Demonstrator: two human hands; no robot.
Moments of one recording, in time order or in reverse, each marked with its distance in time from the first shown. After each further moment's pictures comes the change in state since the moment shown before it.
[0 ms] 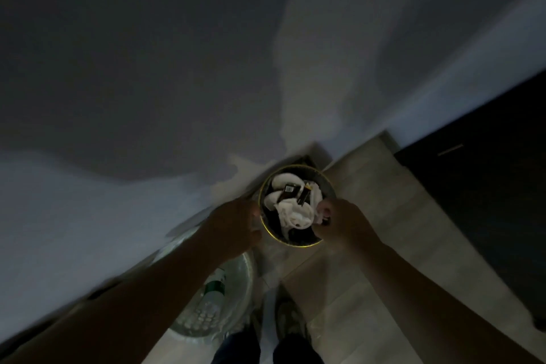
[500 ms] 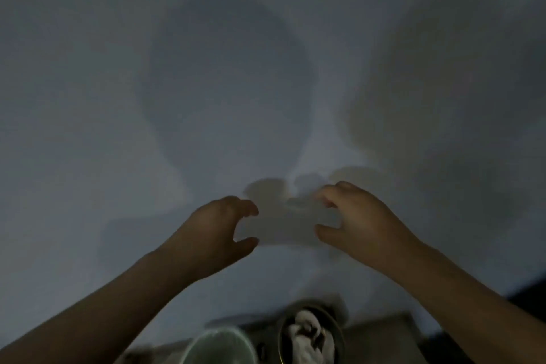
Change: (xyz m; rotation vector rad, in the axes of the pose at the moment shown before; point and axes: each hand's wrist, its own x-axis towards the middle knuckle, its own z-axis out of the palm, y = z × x) left_hand -0.313 0.158 -0.271 0.191 0.730 -0.045; right_hand -0.253 -0.256 -0.312 -0.380 0.292 -0.882
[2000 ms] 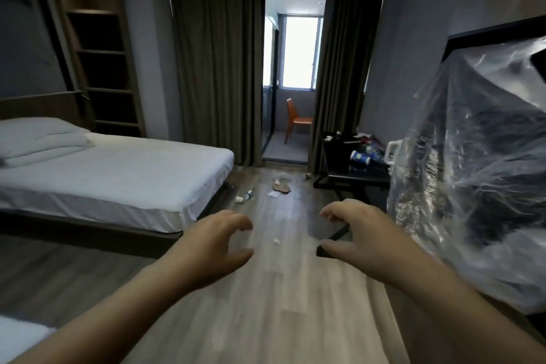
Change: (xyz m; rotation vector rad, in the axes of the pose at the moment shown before) left_hand -1.049 -0.074 -0.262 0.380 0.646 -1.815; right_hand -0.338 -1.052 0.197 0.297 -0.426 -1.820
